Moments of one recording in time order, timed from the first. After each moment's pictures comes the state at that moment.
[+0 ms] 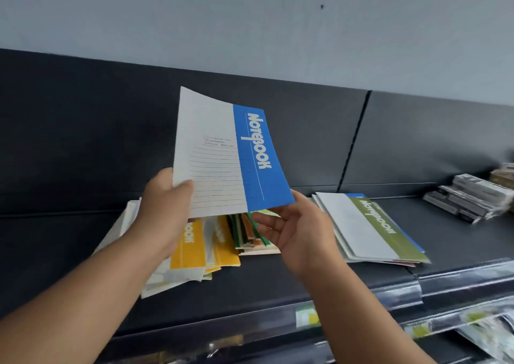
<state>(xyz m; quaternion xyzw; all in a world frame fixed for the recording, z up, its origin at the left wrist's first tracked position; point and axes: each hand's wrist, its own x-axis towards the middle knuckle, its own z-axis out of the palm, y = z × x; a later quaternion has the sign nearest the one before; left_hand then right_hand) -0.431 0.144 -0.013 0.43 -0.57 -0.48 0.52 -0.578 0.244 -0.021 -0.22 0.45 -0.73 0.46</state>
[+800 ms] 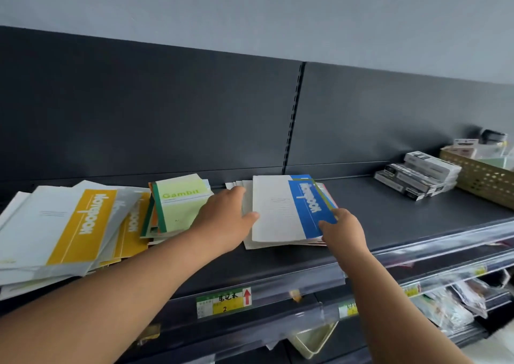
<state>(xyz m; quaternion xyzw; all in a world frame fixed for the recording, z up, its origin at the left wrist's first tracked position) -0.638 0.228 -0.057 0.40 -0.88 -0.20 0.17 -0.825 0.332 -0.093 -0.23 0.87 -0.41 0.13</state>
